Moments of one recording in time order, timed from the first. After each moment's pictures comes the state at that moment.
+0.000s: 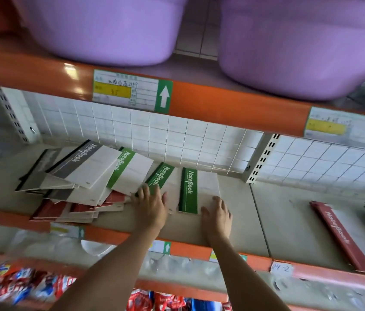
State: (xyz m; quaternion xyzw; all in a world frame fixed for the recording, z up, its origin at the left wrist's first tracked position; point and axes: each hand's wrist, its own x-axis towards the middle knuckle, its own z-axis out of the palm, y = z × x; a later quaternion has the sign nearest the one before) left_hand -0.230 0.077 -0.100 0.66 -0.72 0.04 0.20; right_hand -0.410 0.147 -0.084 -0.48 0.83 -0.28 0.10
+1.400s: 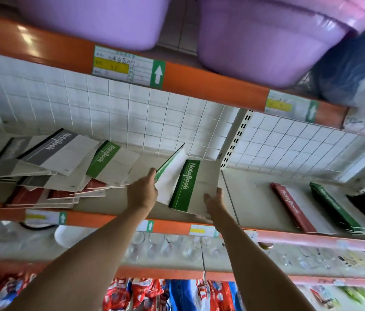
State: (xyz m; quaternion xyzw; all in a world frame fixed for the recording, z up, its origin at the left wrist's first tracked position) left_hand -0.237 0.113 -0.056 0.56 -0.77 -0.08 0.29; right_hand -0.438 0.187 -0.055 -0.30 0.78 -0.46 0.29
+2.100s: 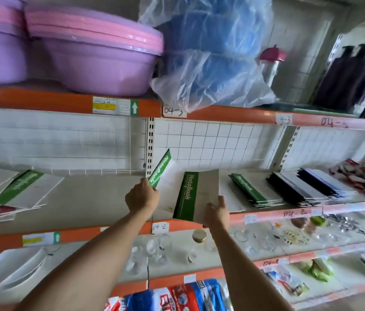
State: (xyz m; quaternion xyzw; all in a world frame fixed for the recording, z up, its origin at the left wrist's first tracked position) left_hand -0.475 0.270 0.032 0.61 -0.74 -0.14 0.26; right_hand -0.635 0.399 -0.001 -0.23 0.80 -0.53 0.16
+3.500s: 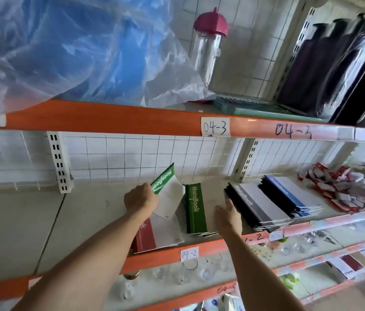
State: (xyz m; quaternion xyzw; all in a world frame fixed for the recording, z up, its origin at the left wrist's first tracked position) left_hand -0.781 0.256 0.024 0.57 -0.80 -0.11 0.12; right_hand -0.952 0.424 0.005 -0.21 0.89 -0.39 0.09
